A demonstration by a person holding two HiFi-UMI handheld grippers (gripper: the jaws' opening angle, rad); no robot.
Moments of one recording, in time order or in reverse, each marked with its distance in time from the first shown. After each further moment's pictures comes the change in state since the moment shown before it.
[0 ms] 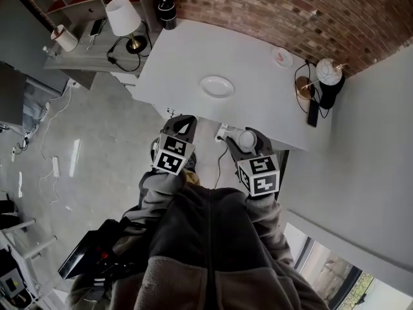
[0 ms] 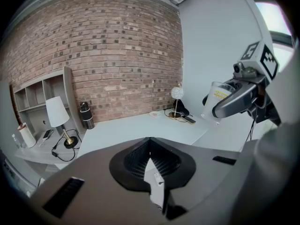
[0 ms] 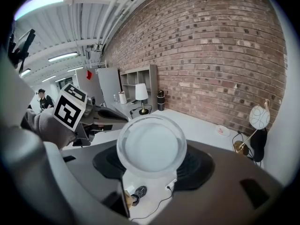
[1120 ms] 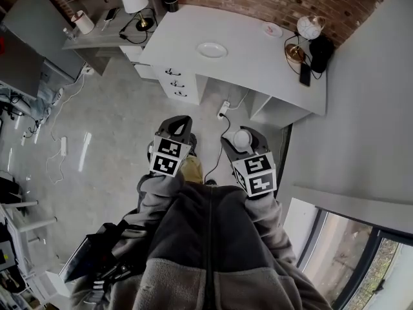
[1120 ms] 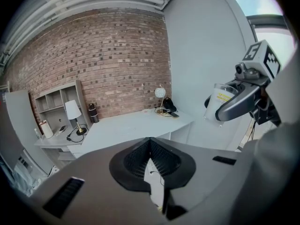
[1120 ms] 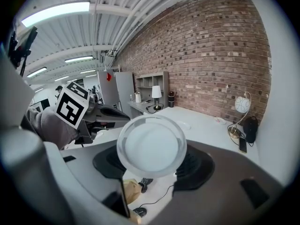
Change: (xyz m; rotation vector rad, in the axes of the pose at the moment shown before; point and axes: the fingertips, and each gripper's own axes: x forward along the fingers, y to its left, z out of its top) left arm -0.169 -0.206 -0.079 0.020 -0.031 0.101; right arm -0.206 0.101 -0.155 -0.050 -0.061 0.073
